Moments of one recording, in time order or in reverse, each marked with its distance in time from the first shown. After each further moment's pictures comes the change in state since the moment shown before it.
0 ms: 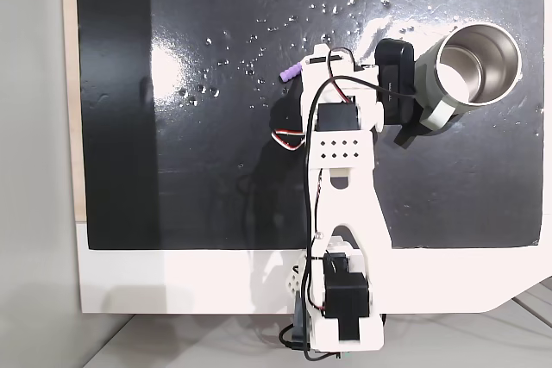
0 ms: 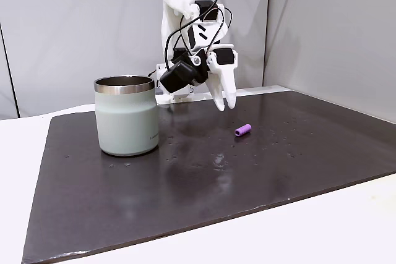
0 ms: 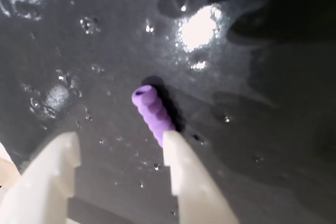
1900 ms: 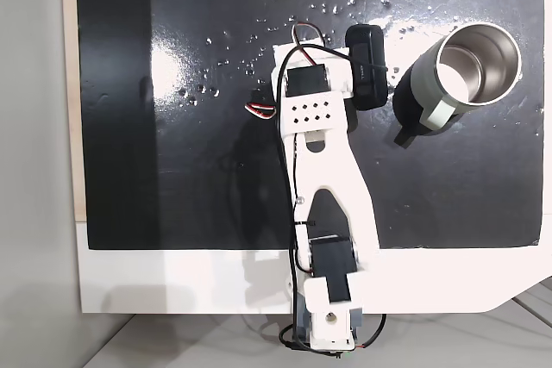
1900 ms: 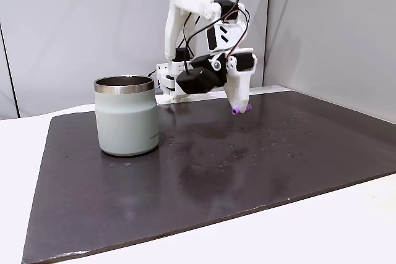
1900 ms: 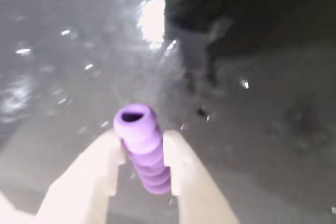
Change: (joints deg) arm -5.1 -11.4 -17.1 12.5 3.8
